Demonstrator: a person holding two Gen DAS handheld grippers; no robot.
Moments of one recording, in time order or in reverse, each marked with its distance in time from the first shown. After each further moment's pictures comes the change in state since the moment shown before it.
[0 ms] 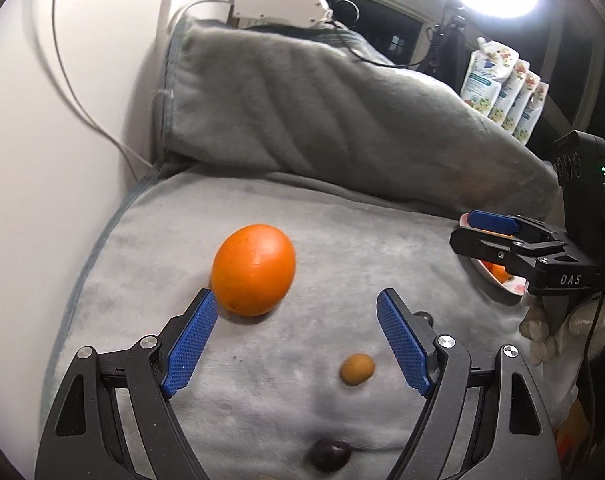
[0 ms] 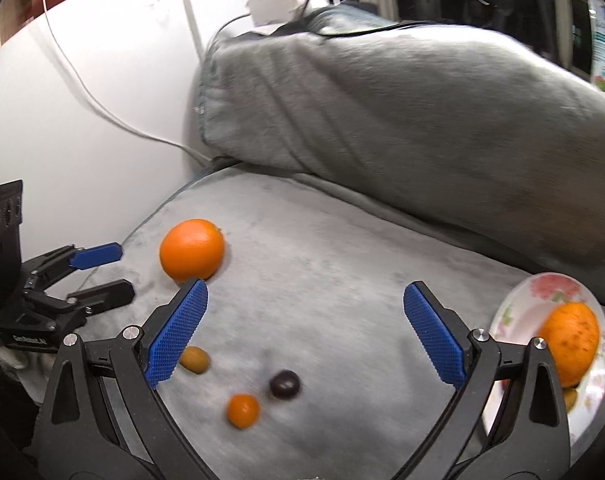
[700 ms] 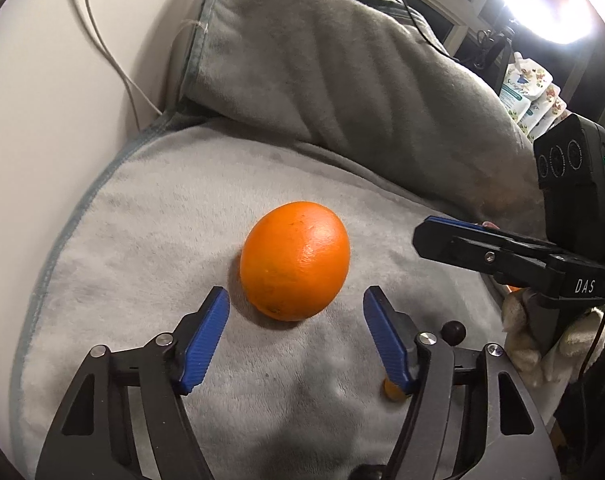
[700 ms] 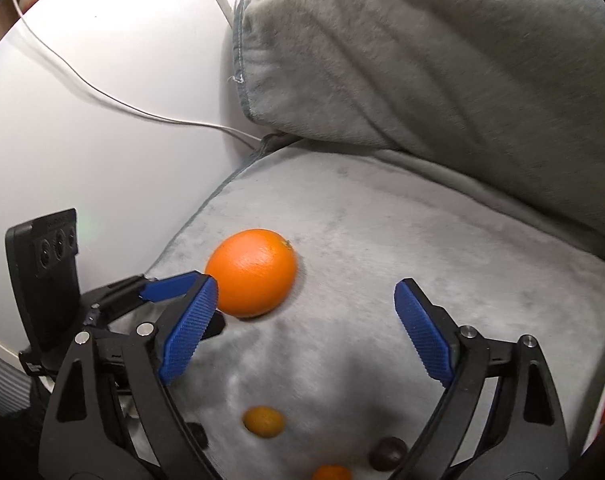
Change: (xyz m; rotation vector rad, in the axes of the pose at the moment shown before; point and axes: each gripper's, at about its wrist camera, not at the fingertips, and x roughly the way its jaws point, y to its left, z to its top) left arm 0.042 0.047 -0.002 -0.130 0.084 -0.074; right arm 0.079 0.036 0.024 0.077 0.115 0.221
